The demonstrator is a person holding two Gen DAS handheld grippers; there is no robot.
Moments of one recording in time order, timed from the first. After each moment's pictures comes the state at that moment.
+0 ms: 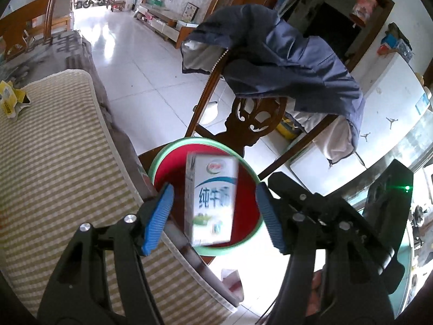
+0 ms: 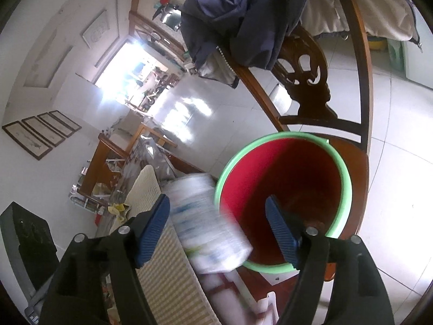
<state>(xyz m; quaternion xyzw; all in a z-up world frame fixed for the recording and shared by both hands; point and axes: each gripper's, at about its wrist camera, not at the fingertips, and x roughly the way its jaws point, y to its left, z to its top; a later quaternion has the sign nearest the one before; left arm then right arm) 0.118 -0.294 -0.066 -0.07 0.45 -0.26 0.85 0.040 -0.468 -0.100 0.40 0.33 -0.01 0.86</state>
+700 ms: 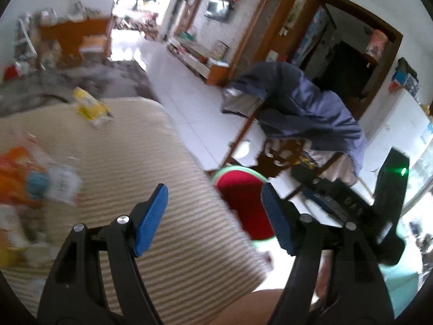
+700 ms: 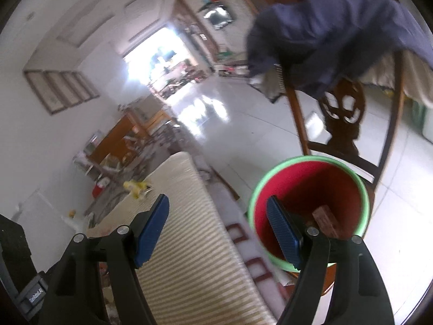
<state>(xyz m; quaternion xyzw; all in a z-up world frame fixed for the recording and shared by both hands) 0.047 -0.161 -0.001 -0.10 0.36 -0.17 0.91 0.037 -0.375 -0.028 0.27 0.32 0.06 0.91</state>
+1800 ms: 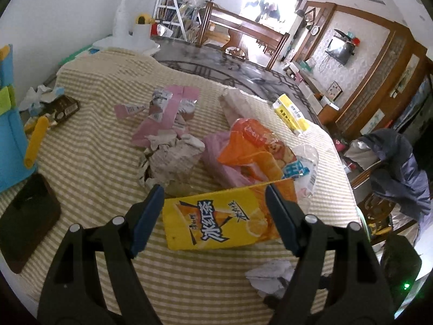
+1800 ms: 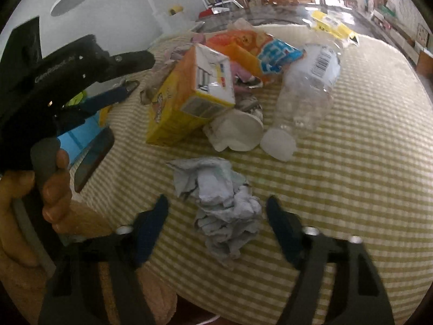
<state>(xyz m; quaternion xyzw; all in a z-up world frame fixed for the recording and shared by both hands) -0.024 0.099 -0.052 -0.22 0.37 0.11 0.90 0.009 -0.061 -0.122 -0.02 0.52 0.37 0.77</state>
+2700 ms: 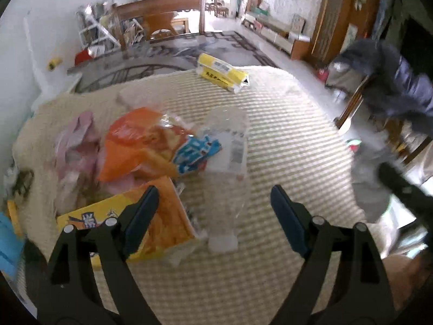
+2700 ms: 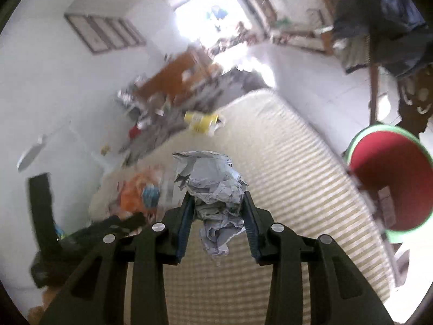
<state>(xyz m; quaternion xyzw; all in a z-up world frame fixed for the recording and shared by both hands) 0.069 -0.045 -0.053 0.00 0.46 0.03 0.89 0.046 -0.246 -0.057 0.22 0.37 0.18 0.88</state>
